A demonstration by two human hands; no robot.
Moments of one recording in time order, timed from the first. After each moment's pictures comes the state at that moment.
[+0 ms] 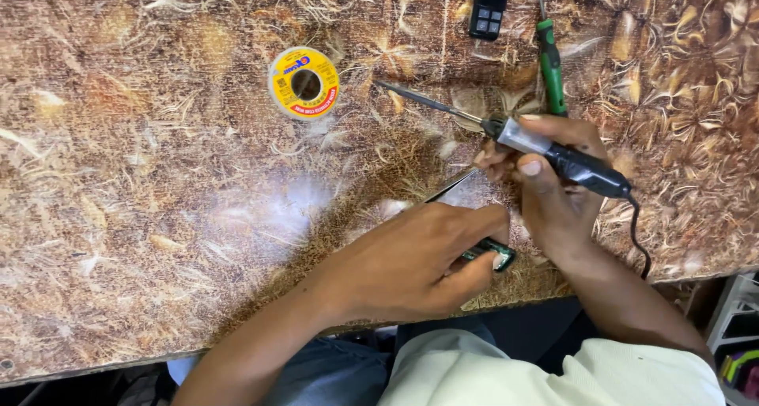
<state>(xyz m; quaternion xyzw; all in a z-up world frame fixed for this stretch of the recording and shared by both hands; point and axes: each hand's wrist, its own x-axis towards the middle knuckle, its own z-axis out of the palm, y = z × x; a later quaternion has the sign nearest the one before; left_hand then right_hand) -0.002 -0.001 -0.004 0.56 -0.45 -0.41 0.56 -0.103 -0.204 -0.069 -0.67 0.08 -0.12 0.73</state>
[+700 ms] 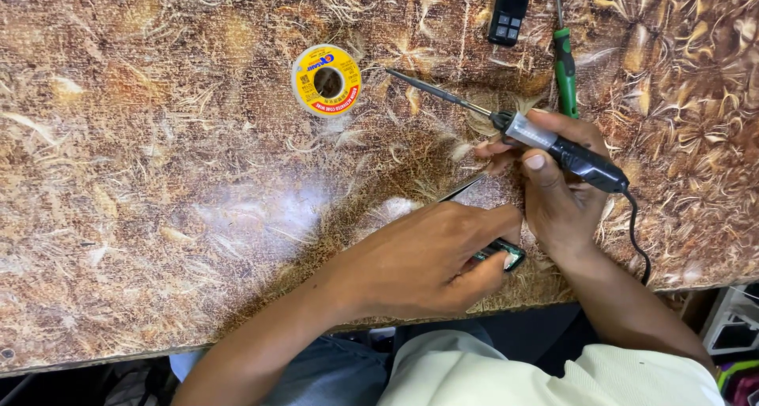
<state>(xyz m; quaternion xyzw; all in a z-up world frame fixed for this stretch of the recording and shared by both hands) 0.001 0.000 -0.002 0.56 -0.44 -0.42 0.56 -0.098 -0.201 -0.067 -0.66 0.08 -0.10 0.74</state>
